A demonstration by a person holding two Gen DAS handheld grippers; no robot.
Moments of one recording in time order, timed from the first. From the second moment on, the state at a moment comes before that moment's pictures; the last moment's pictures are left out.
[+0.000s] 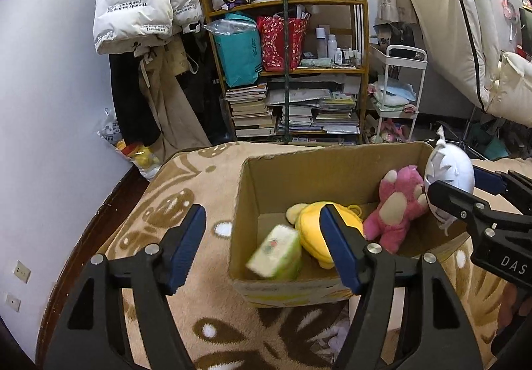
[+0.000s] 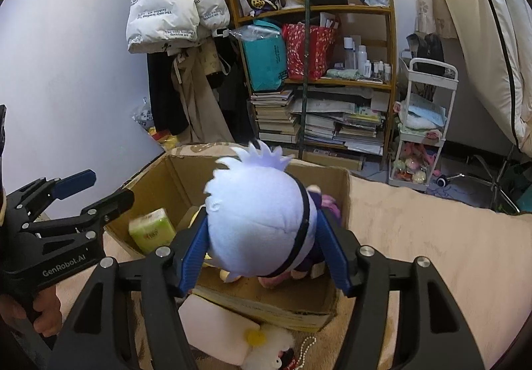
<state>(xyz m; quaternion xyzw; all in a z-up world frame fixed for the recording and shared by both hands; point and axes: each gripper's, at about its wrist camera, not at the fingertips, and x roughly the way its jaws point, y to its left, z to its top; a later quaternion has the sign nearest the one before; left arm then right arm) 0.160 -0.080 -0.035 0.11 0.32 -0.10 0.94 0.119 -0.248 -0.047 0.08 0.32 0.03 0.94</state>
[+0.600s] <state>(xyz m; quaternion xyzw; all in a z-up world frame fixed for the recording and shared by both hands) 0.105 -0.074 -0.009 0.13 0.30 -0.09 0.94 0.071 -0.256 -0.020 0.09 0.31 0.01 0.95</state>
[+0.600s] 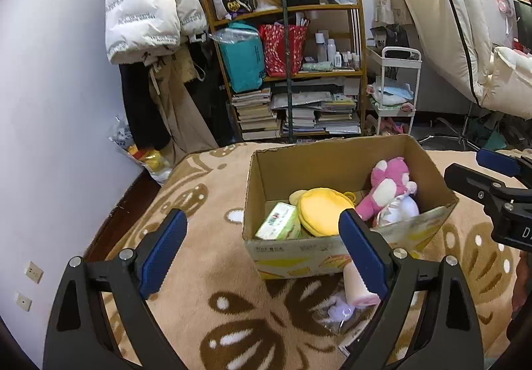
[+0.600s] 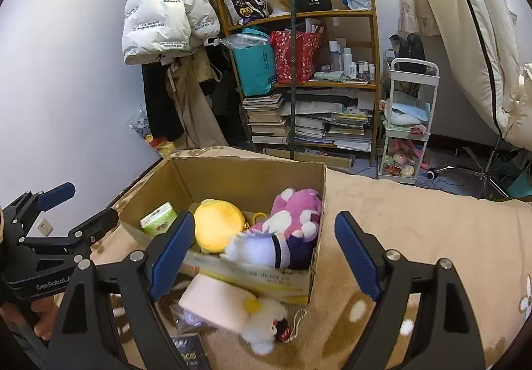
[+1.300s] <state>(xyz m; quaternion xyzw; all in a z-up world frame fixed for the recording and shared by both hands) 0.021 -0.062 0.018 0.13 0.32 -0.10 0.93 -0.007 -0.251 0.015 0.08 0.28 0.00 0.96</state>
